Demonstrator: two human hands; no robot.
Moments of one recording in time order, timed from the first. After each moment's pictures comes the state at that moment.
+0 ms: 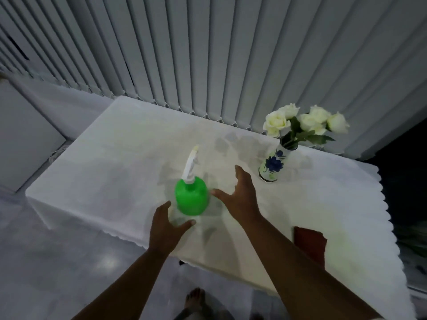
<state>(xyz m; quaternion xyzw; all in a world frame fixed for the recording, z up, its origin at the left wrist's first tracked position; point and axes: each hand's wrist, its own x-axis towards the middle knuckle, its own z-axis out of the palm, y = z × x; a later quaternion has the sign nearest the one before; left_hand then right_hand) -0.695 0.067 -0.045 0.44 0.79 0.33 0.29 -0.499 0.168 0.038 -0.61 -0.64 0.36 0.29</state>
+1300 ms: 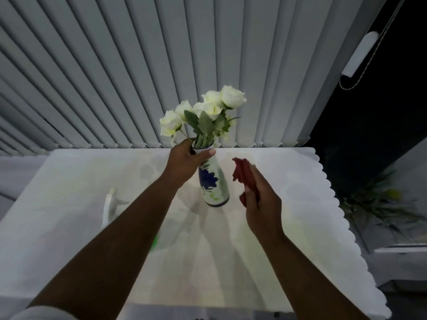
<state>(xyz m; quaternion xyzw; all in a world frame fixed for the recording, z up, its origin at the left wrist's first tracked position) -0.493 0.285 0.135 0.60 0.57 0.39 0.40 -0.309 0.160 0.092 -0.60 -0.57 0.23 0.52</state>
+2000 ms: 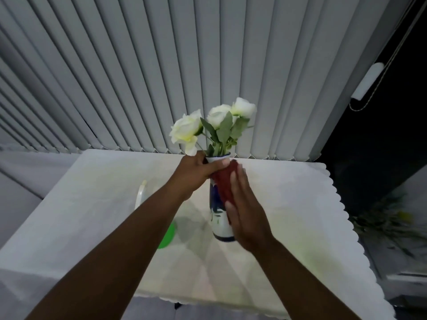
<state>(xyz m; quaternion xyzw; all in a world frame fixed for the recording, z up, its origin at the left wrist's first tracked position) -0.524 0.205 0.198 0.56 0.47 0.42 0.54 -0.365 0.127 0.115 -0.48 -0.76 0.13 0.42</state>
